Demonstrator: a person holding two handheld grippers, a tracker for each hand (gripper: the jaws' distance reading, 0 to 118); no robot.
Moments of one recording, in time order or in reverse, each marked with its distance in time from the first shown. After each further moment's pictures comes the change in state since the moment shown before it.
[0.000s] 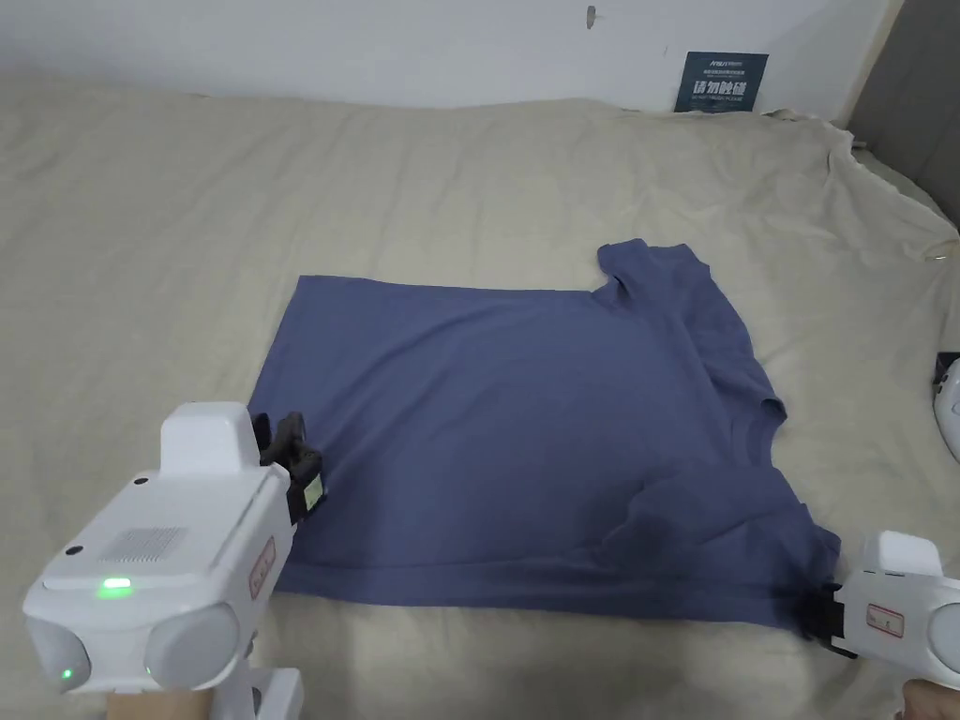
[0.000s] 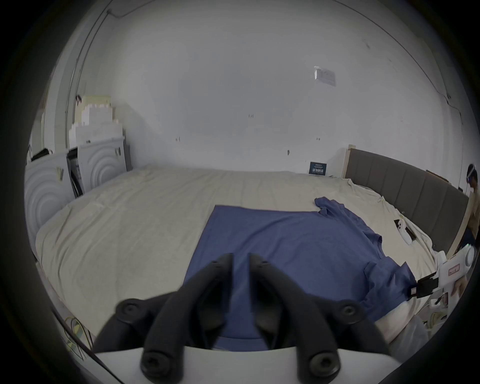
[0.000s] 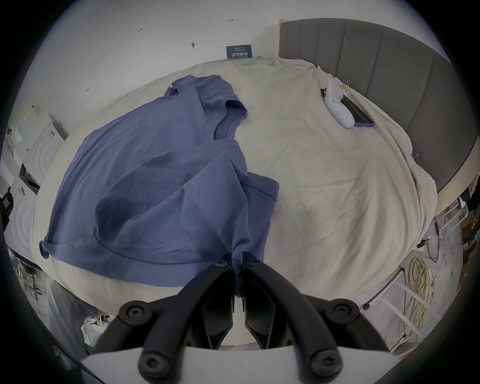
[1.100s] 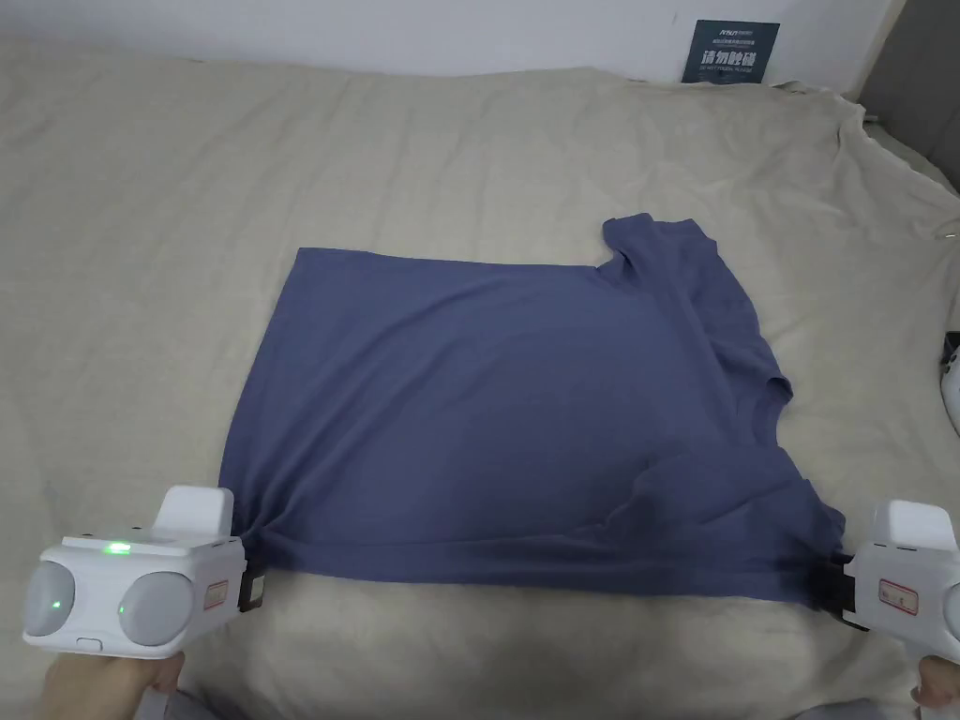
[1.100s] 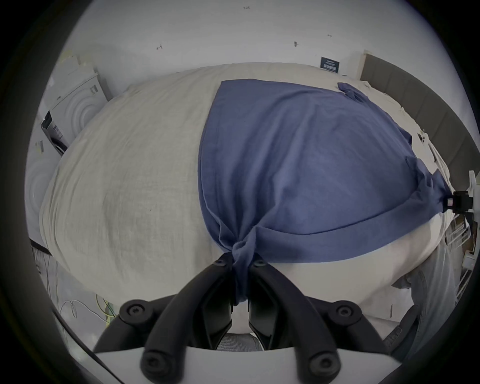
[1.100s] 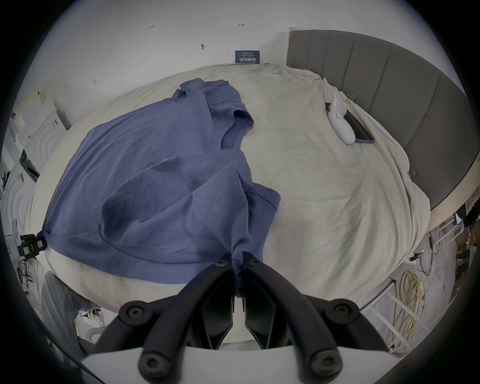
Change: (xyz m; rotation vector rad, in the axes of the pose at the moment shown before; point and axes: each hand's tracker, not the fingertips) left arm -0.055 -0.065 -0.052 -0.576 0.019 -0.140; right arm -0.012 0.005 0.019 0.018 -0.018 0.071
